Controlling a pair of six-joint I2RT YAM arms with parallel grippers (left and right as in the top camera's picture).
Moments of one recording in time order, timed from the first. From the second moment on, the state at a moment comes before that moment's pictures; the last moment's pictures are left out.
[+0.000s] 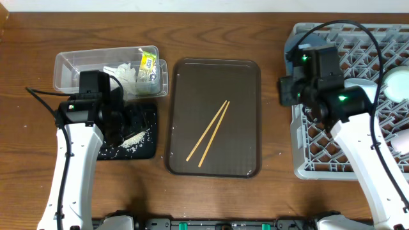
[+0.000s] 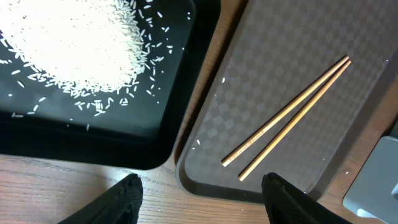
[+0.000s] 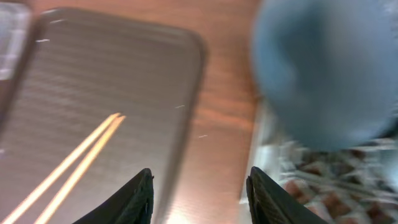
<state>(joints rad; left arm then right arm) 0.08 1.33 1.12 -1.14 0.30 -0.35 0.27 1.41 1.27 -0.78 -0.04 0.12</state>
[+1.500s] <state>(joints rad) 0.08 1.33 1.12 -1.14 0.30 -0.35 0.78 1.97 1.37 -0.88 -0.02 0.68</state>
